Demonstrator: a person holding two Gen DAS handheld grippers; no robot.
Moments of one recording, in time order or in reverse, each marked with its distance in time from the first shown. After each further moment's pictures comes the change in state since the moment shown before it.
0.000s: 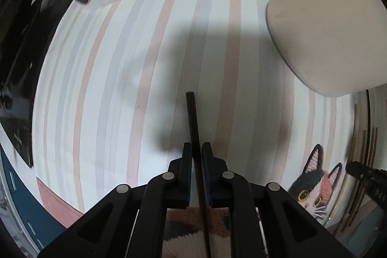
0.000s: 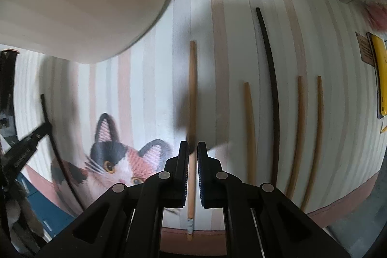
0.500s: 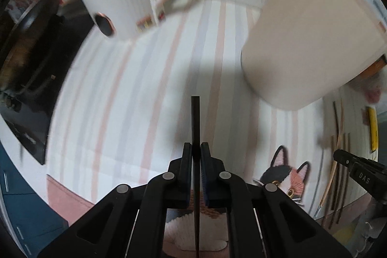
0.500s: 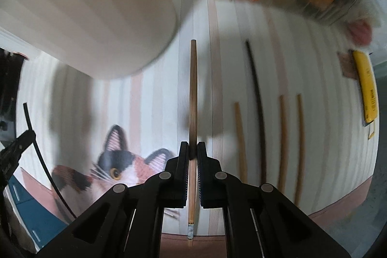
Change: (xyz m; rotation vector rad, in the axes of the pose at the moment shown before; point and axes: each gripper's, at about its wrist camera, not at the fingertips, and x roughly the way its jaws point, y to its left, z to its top) left arm -0.094 0.012 -0.024 -0.029 -0.212 -0.064; right arm -0.037 0.015 -0.017 -0.014 -0.210 -0.027
